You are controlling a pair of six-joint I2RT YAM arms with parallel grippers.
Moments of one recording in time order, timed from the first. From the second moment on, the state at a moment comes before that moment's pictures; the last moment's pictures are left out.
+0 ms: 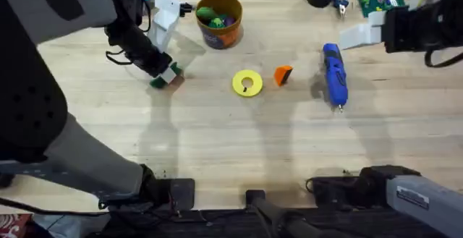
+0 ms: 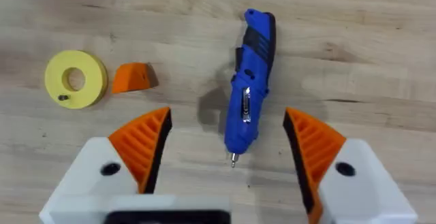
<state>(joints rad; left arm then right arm) 0.08 1.79 1.17 -0.90 0.16 0.73 0.00 1.19 1.23 -1.11 -0.06 -0.03</state>
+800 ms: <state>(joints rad) 0.08 1.31 1.29 -1.04 0.16 0.62 0.00 1.19 1.23 -1.11 -0.06 -0.03</state>
